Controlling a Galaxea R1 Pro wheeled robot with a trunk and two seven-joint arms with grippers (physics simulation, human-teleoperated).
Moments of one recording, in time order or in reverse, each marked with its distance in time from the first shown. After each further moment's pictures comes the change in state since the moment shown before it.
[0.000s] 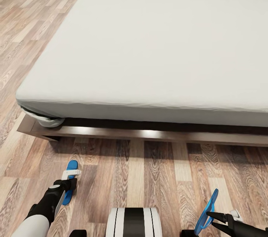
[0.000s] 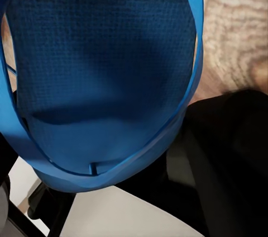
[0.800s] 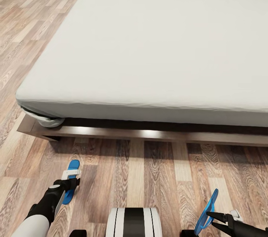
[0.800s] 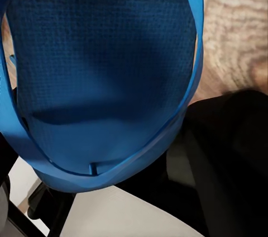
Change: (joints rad) left arm 0.000 0.000 0.000 -0.001 -0.001 -0.001 -0.001; right arm 0.000 0.000 0.000 0.000 0.000 0.000 0.000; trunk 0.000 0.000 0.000
